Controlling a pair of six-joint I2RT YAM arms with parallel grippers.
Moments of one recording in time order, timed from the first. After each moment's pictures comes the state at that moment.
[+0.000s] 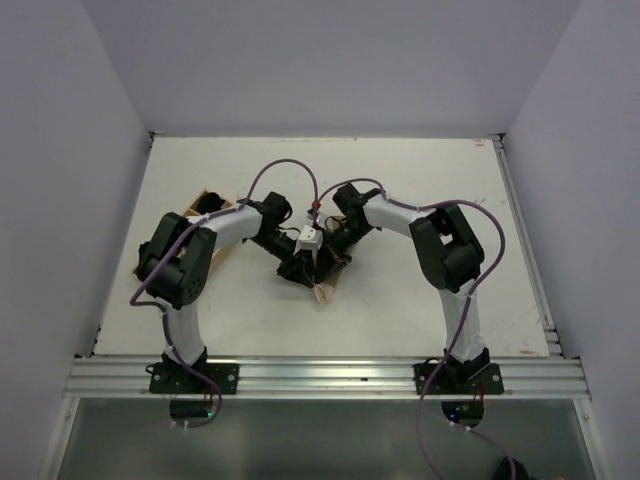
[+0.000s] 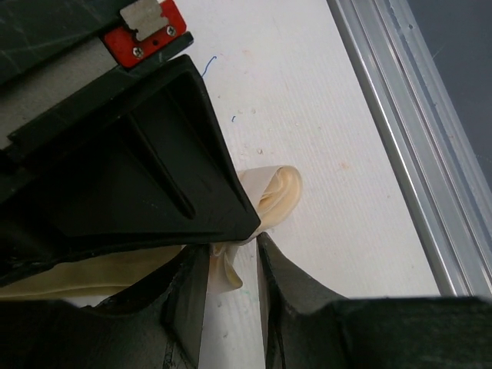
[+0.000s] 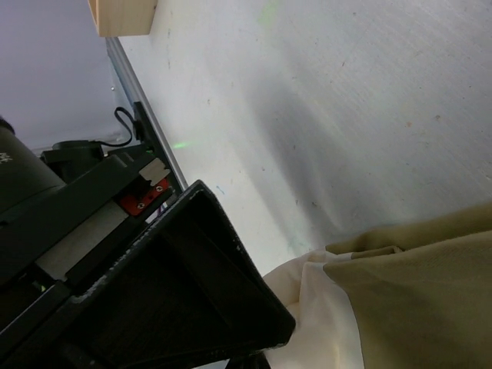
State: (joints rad) left arm -0.47 1.89 1.17 -0.77 1.11 1.16; right arm 0.57 2.13 1.48 -0.81 -1.00 0.13
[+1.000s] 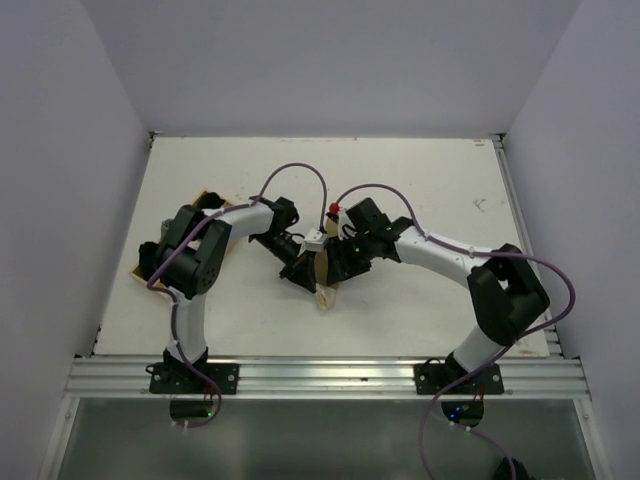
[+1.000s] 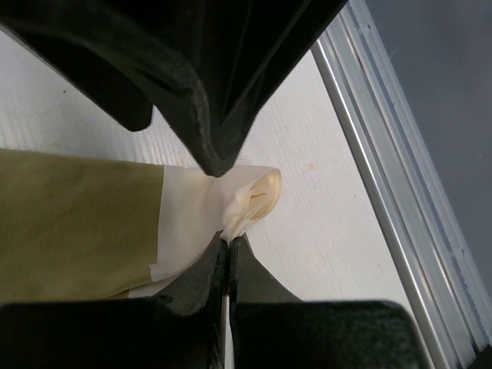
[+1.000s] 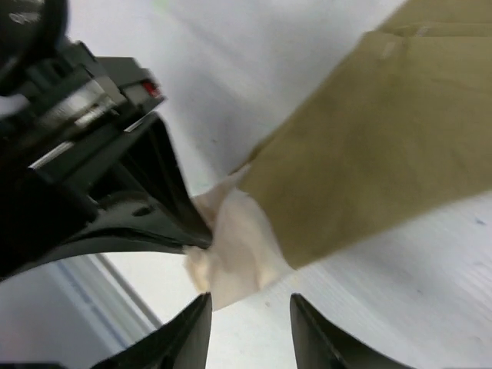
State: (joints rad) left arm -0.49 2.02 1.28 -0.97 1.13 1.24; right arm 0.65 1.66 1.08 -0.48 -0.48 0.31
